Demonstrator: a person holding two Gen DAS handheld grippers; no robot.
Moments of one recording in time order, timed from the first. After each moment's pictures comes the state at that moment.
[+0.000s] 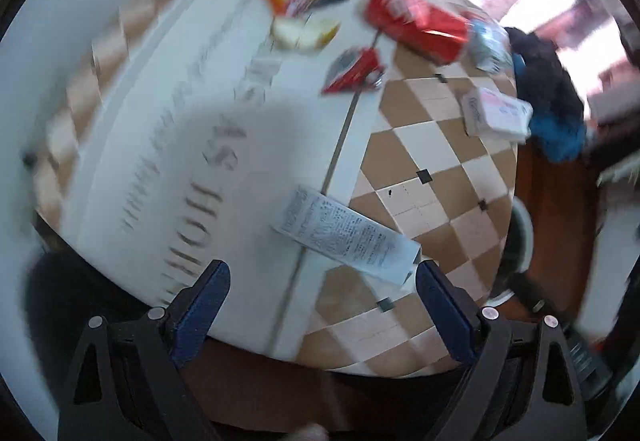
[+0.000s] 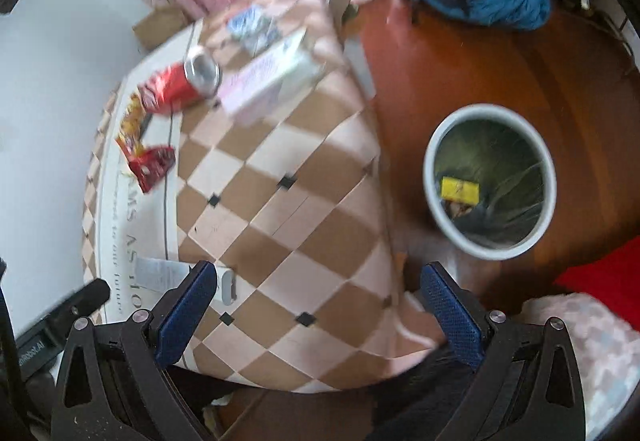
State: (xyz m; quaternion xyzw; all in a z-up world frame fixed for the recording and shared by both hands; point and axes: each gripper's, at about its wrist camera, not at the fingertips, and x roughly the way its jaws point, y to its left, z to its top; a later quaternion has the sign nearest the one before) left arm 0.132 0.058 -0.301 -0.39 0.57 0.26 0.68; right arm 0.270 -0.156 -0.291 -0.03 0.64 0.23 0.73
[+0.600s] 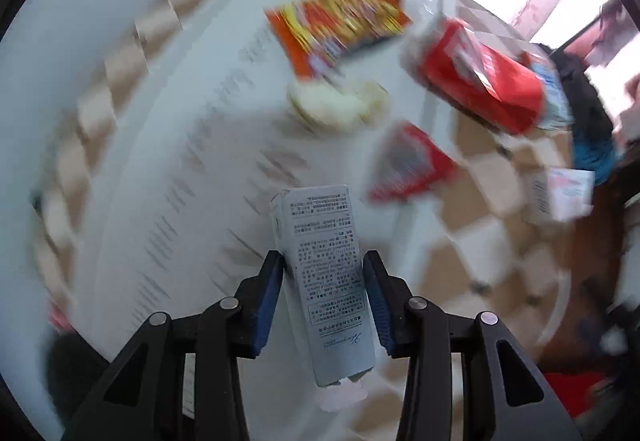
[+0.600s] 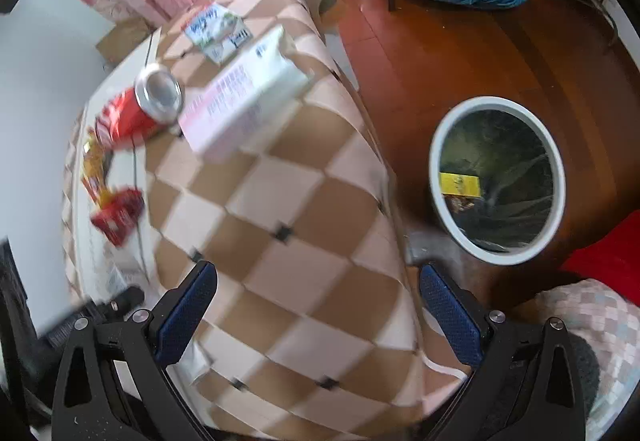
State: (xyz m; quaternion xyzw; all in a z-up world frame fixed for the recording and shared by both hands) left arm 0.184 0.128 -0.324 -0.29 0.57 0.31 0.70; right arm 0.332 -0.118 -0.313 0.02 0.66 0.18 0.73
